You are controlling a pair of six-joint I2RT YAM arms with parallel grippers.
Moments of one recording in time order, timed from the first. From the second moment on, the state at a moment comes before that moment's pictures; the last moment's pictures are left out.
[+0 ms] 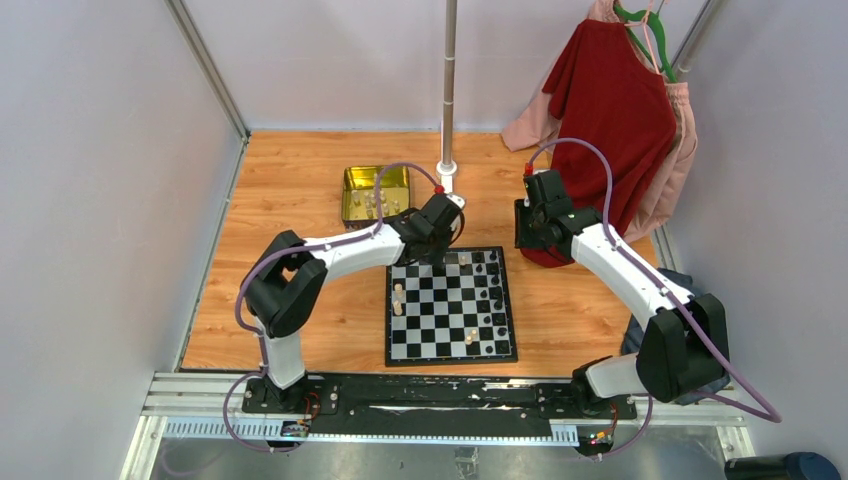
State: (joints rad) left arm -0.81 1.86 1.27 -0.33 -0.16 -0.25; right arm 0.39 1.36 1.05 -0.59 0.12 0.27
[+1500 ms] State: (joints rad) left arm -0.67 1.70 1.07 -0.38 -0.35 -0.49; right arm 0.39 1.36 1.05 -0.59 0.10 0.27
